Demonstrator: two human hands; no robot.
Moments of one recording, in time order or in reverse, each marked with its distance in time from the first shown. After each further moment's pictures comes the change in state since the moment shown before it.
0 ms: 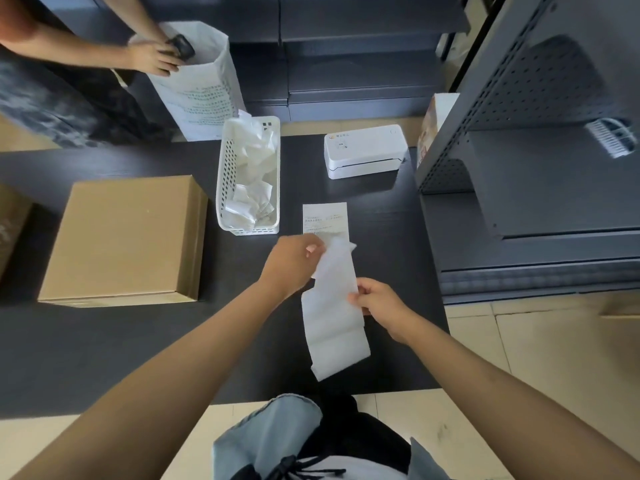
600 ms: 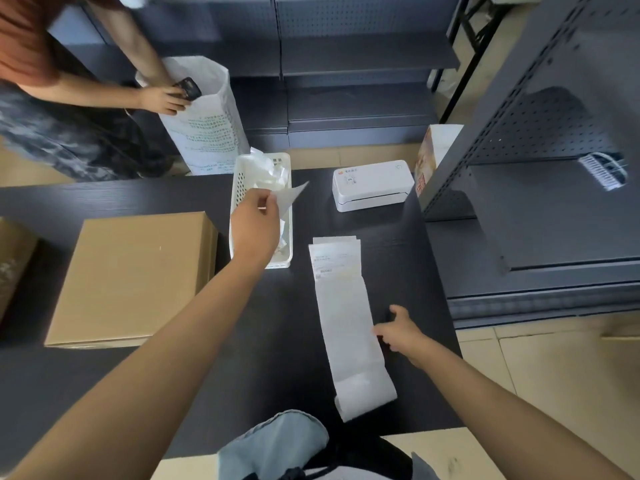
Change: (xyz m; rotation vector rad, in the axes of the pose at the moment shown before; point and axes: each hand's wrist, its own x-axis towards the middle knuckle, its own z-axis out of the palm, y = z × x) left_hand 0.059 0.002 -0.101 -0.302 0.509 -0.181; right_hand 0.022 -0.007 -0.003 -0.178 0.268 0.308
